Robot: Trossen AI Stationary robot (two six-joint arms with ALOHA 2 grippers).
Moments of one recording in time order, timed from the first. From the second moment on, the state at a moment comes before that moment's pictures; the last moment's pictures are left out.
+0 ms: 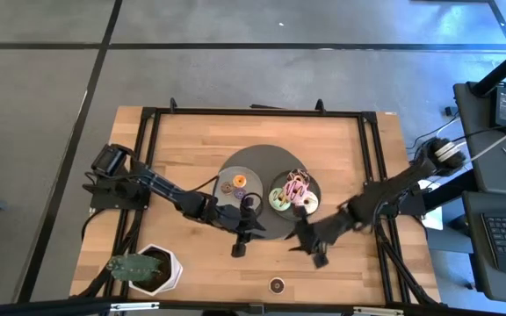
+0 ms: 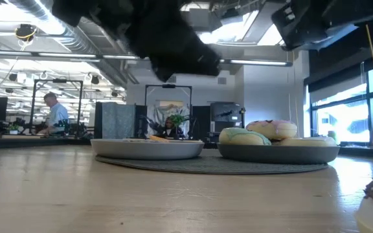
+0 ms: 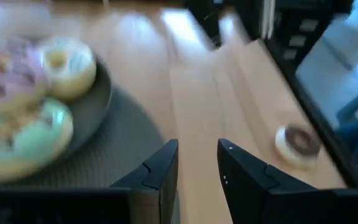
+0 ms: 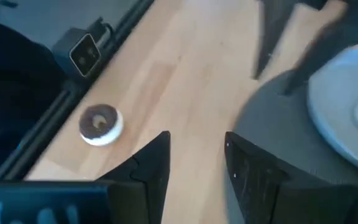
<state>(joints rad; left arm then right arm) -0.33 1.77 0.97 0.30 -0.13 -0.23 0.55 1.45 0.82 -0.04 0.16 0.09</state>
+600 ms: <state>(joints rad) -0.33 1.62 0.97 0.03 -0.09 -0.32 0.60 1.89 1.17 -0.17 -0.03 0.08</state>
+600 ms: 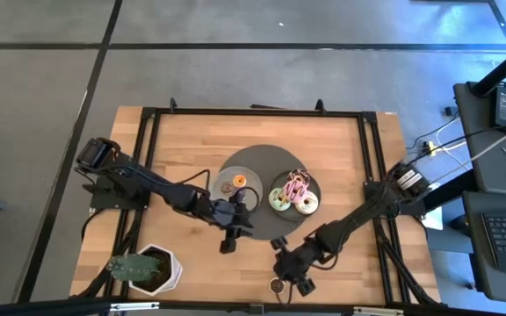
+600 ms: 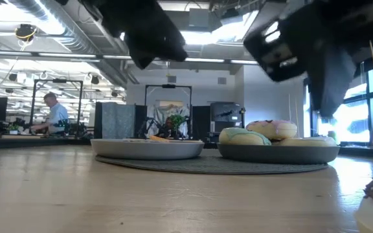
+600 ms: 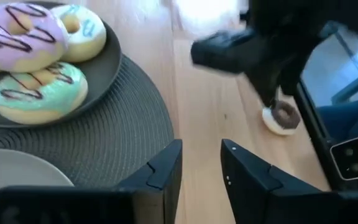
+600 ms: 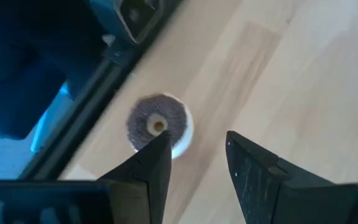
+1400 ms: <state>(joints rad) -0.39 1.60 0.97 0.00 -0.01 -0.36 0.63 2.01 1.18 -0.07 -0.01 0.21</state>
